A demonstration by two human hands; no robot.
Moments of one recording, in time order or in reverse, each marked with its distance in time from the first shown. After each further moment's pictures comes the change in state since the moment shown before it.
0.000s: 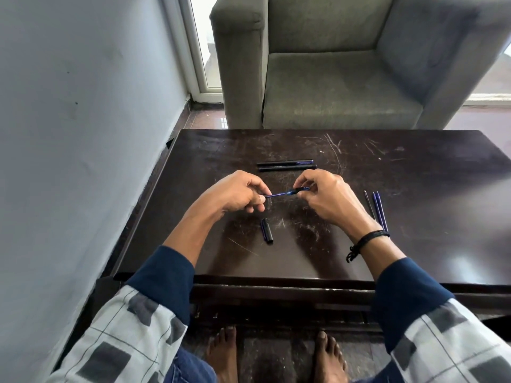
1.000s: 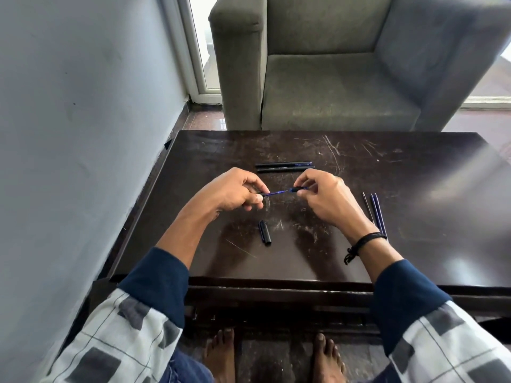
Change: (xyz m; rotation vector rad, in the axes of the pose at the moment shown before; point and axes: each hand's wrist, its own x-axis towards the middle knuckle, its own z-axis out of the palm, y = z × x) left_hand -0.004 0.002 -0.006 -0.026 0.011 0.040; right_hand 0.000 0.000 0.001 0.093 0.034 0.079
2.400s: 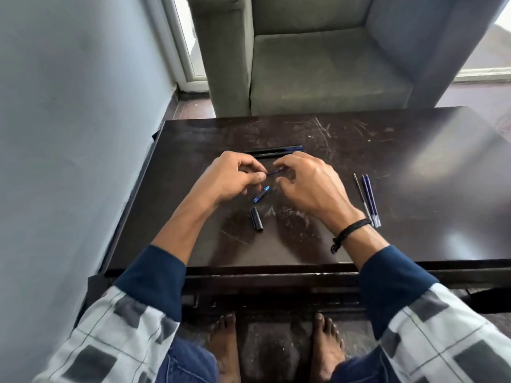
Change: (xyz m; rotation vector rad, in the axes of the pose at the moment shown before) left_hand 0.012 0.001 0.019 -0.062 0.153 0.156; right_hand -0.016 -0.021 0.002 -0.209 0.135 -0.217
